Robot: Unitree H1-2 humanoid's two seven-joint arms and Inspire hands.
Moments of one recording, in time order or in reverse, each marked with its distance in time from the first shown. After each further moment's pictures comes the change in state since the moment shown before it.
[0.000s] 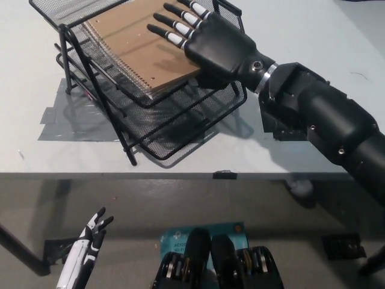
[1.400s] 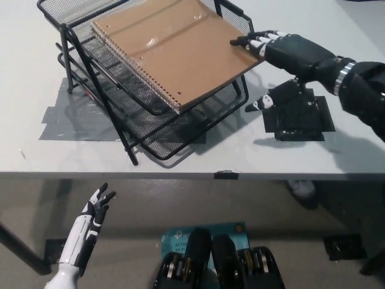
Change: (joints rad) left_arm -0.092 0.000 0.004 0.005 -0.009 0.022 0.000; right_arm 0.103 -0.314 -0.004 -0.350 0.726 0.258 0.559
